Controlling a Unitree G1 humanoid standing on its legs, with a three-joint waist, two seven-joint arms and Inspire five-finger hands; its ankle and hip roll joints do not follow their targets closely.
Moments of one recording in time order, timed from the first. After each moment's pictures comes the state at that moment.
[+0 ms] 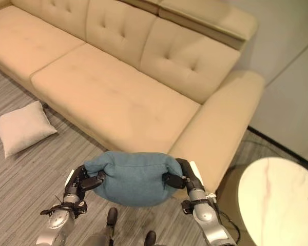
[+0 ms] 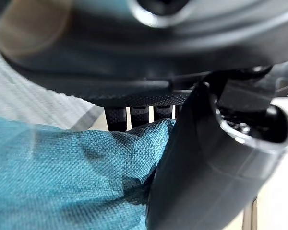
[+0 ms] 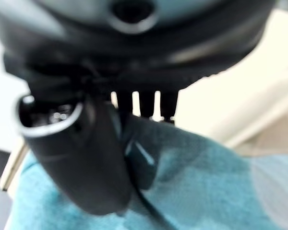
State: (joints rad) left arm 0.08 0.33 -0.30 0.40 -0.49 -0.30 0.12; right arm 0.03 -0.45 0.25 0.34 0.04 -0.21 -0.18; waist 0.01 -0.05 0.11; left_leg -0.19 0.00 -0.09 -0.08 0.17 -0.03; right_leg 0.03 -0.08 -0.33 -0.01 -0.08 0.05
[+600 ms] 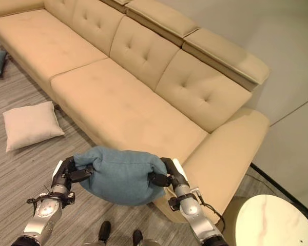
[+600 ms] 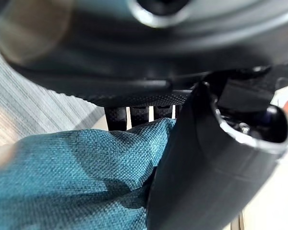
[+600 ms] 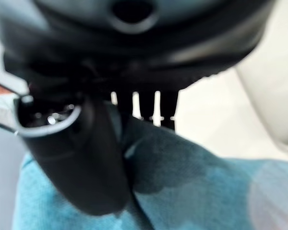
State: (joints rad) left arm -0.02 0.42 -0.27 0.46 -0.42 -0.27 0.16; right arm -0.05 -0.41 0.36 0.37 0.01 -0.15 -0.16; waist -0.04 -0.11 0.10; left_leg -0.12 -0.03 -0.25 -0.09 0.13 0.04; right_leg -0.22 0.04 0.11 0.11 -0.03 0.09
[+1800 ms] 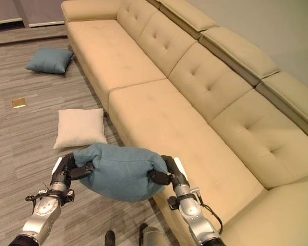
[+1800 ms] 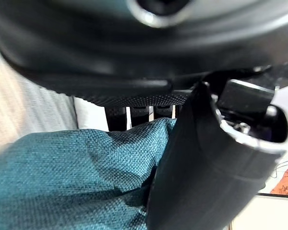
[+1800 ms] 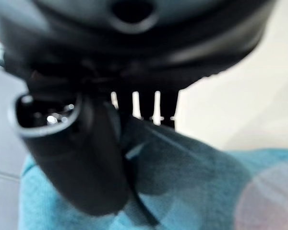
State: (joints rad) left arm -0.02 0.43 -0.25 0.42 -0.41 -0.26 0.17; right arm -0.02 -0.37 0.31 0.30 0.03 -0.15 -0.16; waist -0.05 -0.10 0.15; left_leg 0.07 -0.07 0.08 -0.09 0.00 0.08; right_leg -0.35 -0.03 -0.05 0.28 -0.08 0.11
